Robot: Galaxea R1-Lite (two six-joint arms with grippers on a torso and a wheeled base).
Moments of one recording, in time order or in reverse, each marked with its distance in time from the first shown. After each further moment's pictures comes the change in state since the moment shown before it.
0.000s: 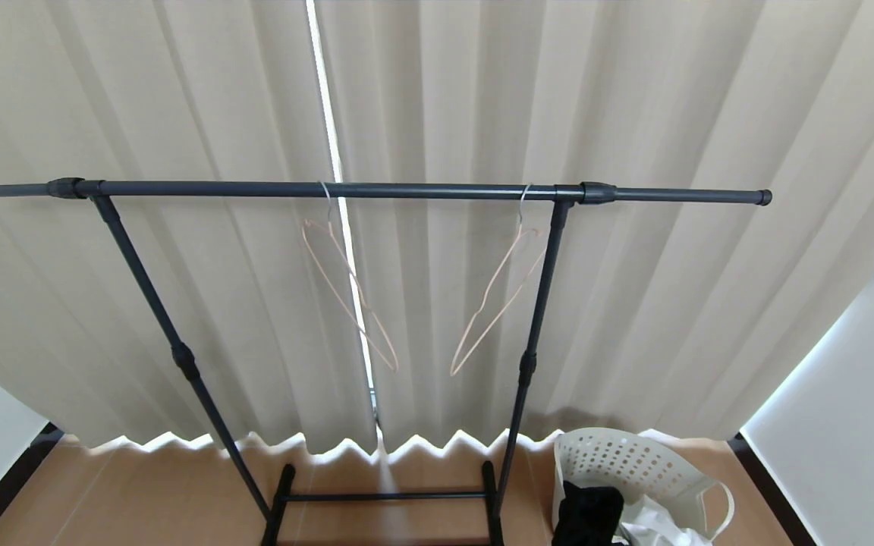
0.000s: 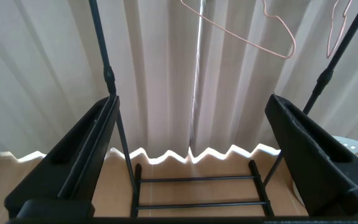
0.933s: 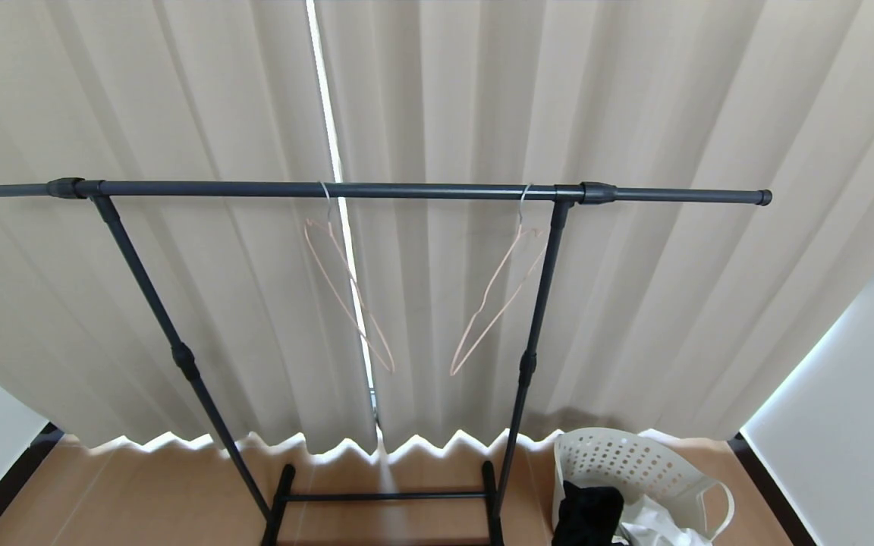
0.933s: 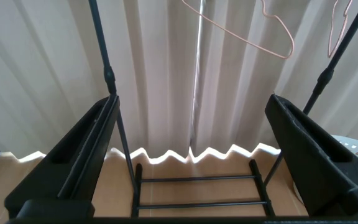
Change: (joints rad) left arm 0.000 0.000 0.000 0.001 -0.001 0.003; right arm 0.000 0.000 0.000 0.000 0.000 0.000
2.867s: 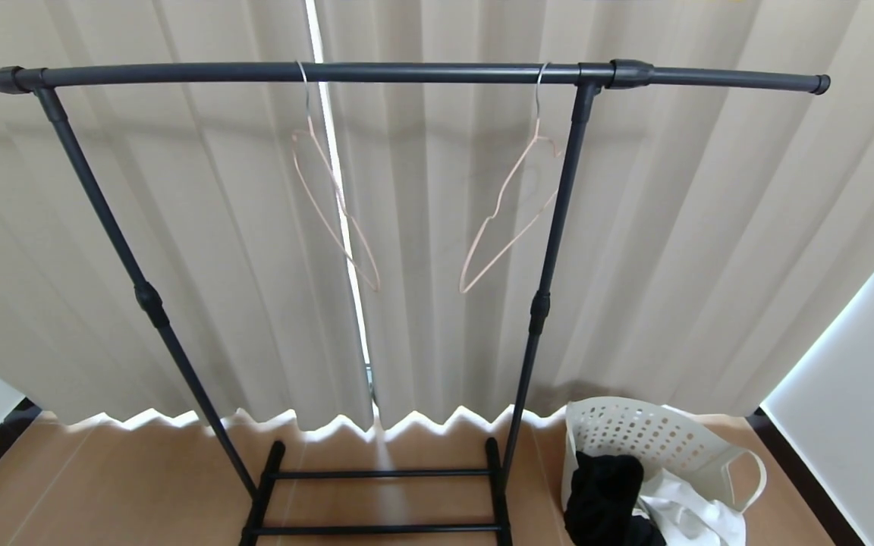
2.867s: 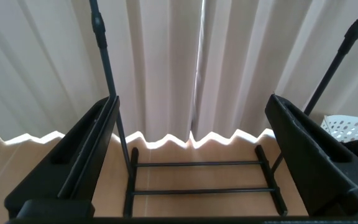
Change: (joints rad) left arm 0.000 0.001 0.000 -0.001 0.011 -0.013; right arm 0.000 0.000 0.000 0.000 -0.004 0.015
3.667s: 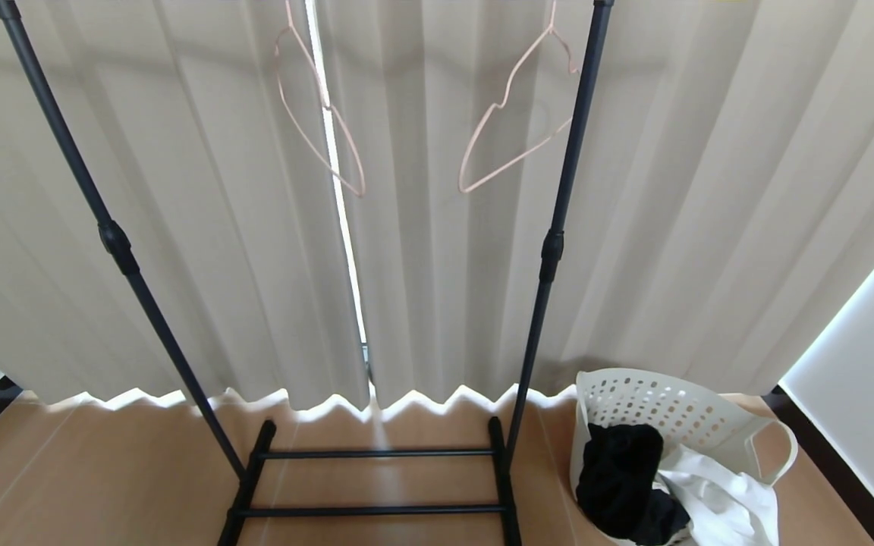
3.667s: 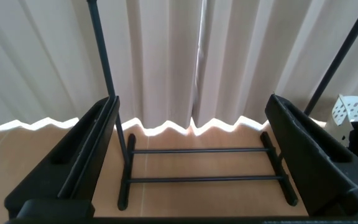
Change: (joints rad) left arm 0.000 0.002 0.000 0.000 0.000 -0.001; right arm 0.000 0.000 0.000 0.000 0.000 0.003
